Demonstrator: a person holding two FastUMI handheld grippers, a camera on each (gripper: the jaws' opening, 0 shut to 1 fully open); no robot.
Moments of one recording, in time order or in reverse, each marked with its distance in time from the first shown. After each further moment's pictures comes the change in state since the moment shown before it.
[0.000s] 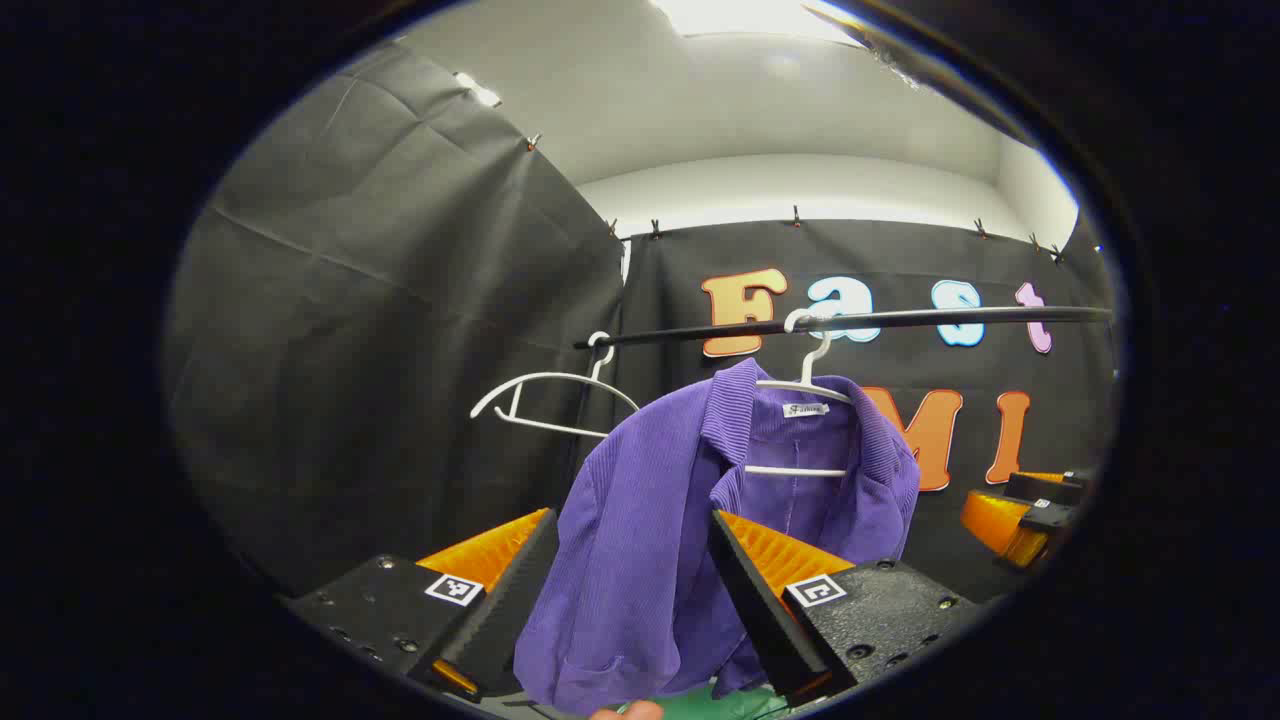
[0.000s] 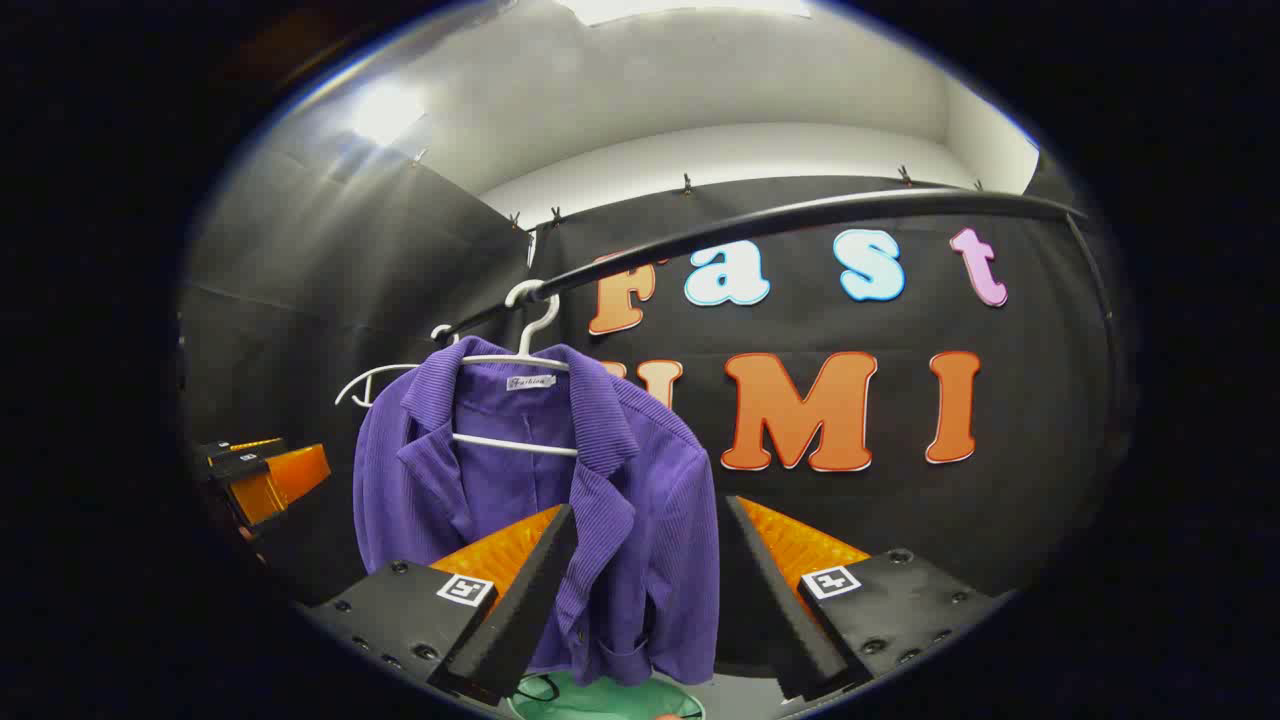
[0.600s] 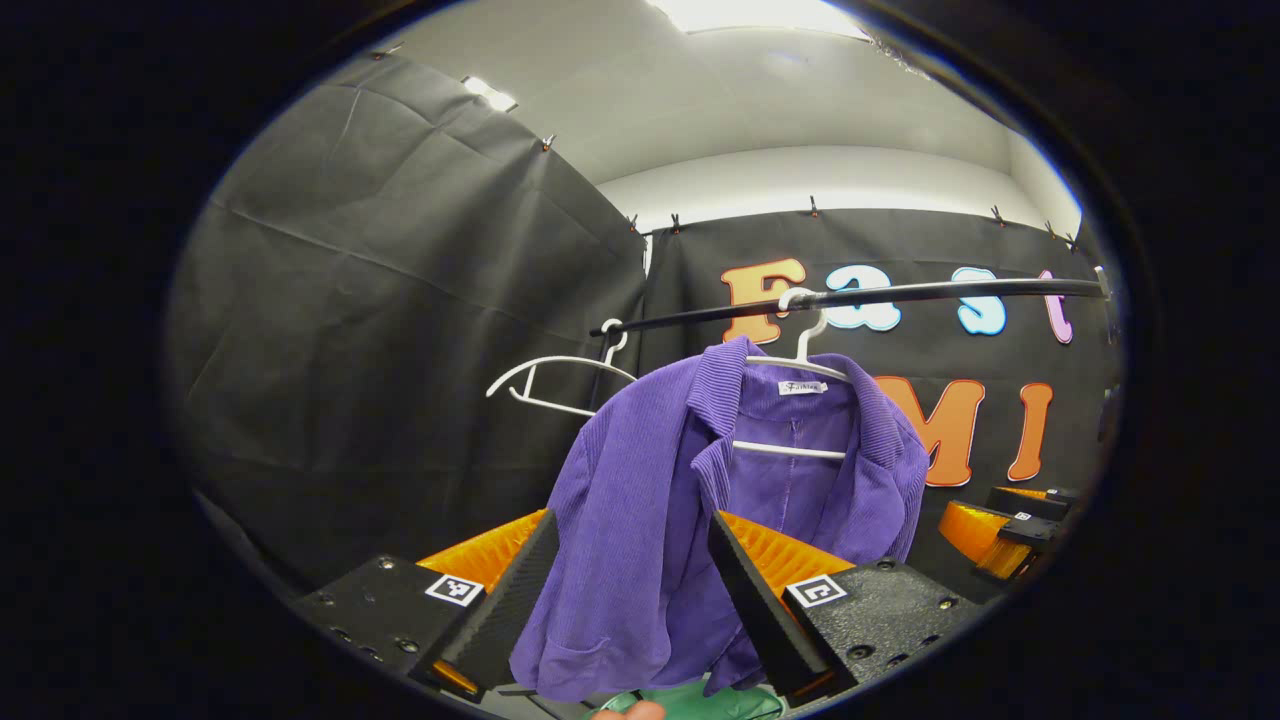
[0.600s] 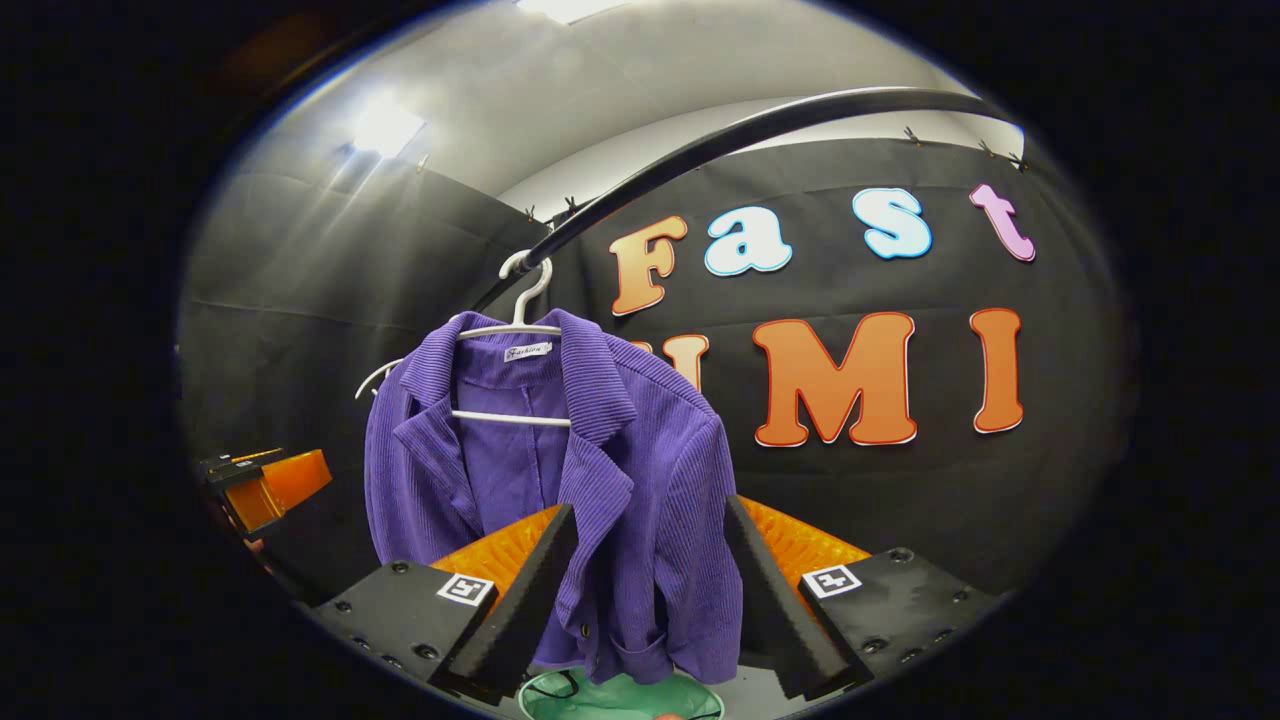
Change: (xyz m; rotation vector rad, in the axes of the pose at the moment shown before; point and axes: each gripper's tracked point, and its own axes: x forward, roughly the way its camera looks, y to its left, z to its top) left arm -0.013 -0.025 -0.030 -0.010 0.044 0.088; right arm 0.024 -0.021 -0.027 0.051 0.025 0.104
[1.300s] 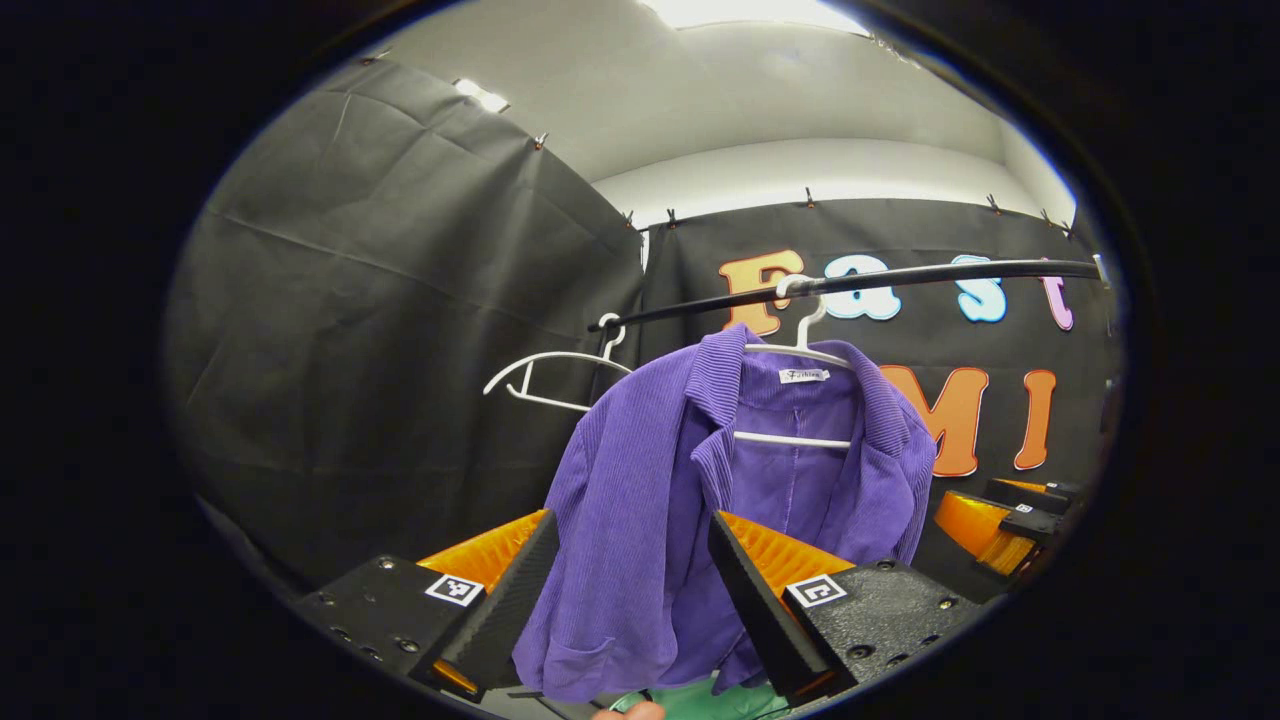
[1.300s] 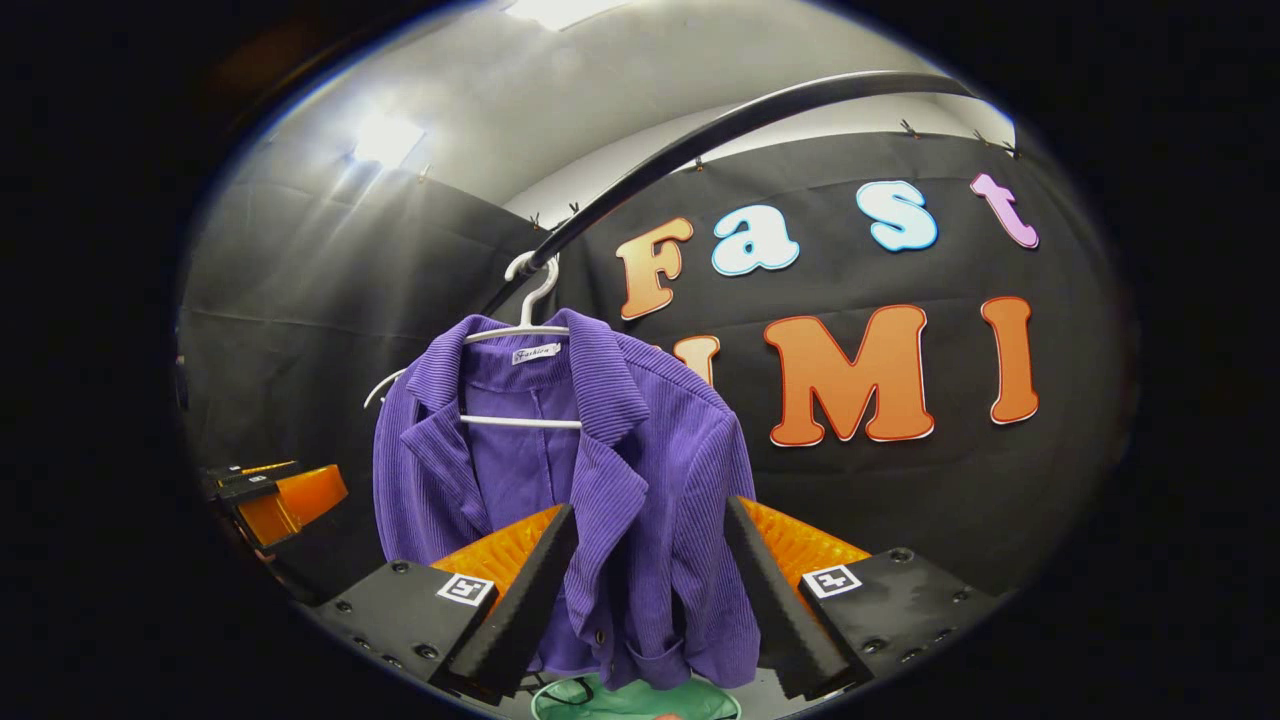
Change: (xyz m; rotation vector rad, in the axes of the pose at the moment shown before) left arm 0.006 0.002 0.000 0.037 -0.012 0.000; right arm 0.013 0.011 -0.002 0.030 -0.031 0.025
